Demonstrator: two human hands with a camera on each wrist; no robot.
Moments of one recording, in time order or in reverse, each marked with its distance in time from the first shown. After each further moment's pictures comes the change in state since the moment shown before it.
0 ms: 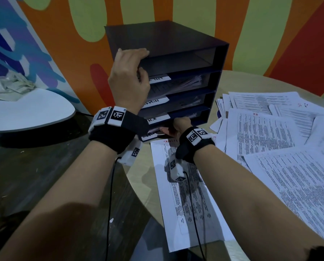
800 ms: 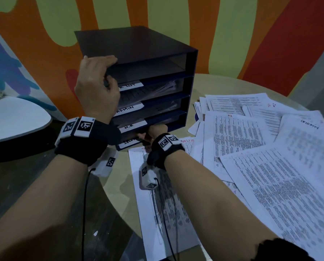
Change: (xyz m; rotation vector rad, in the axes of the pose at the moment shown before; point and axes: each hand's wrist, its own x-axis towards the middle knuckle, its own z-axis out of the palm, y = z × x) left_hand -0.001 -0.001 0.004 0.015 0.031 0.035; right_hand 0.019 0.013 0.008 -0.285 0.222 -0.093
